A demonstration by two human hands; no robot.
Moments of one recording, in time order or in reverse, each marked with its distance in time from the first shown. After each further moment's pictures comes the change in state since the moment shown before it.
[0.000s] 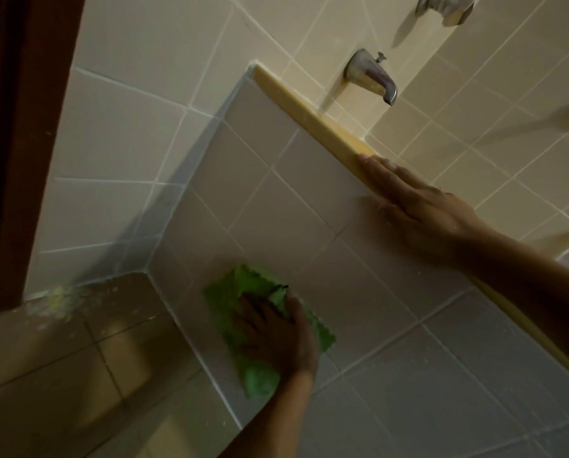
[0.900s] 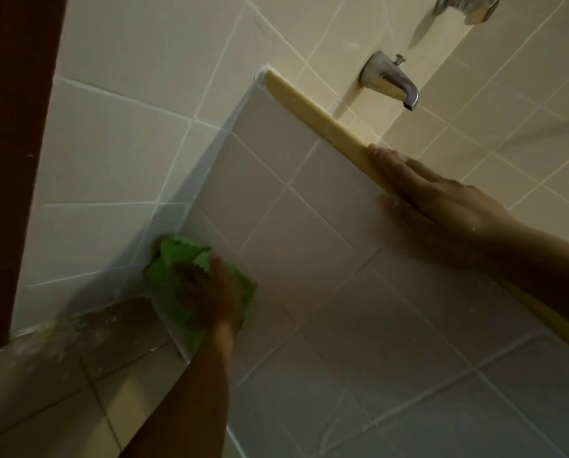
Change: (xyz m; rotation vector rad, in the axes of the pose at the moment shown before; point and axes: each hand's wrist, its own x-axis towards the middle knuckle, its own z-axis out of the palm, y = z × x) left_hand 0.193 -0.002 -0.047 -0.204 0.109 -0.064; right_hand 0.042 -0.014 -0.002 -0.009 -0.010 0.018
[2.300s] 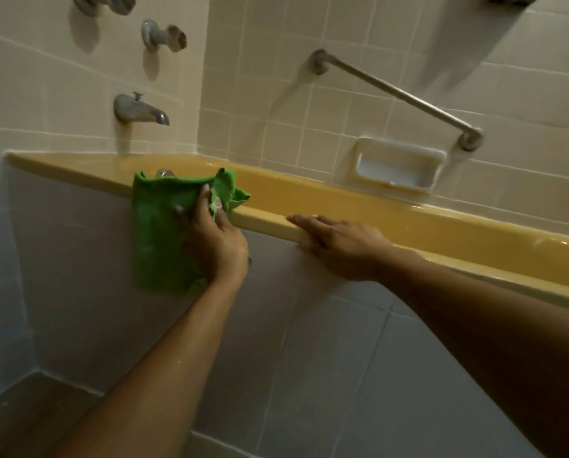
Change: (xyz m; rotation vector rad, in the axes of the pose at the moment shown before) left_hand -0.357 0.131 0.033 -0.152 -0.303 0.754; right_hand -0.316 0.093 0.020 0.121 -0.019 0.429
